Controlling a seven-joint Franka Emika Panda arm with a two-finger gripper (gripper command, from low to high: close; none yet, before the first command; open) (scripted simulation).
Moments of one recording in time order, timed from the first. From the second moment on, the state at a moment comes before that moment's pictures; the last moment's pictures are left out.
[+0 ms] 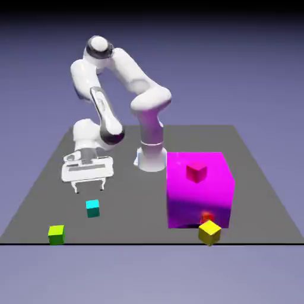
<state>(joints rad) 1.07 -0.82 -2.08 -2.79 -0.15 3.37 -0.53</state>
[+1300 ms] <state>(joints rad) 1.81 -0.82 -2.27 -2.27 -0.07 2.66 -0.99</state>
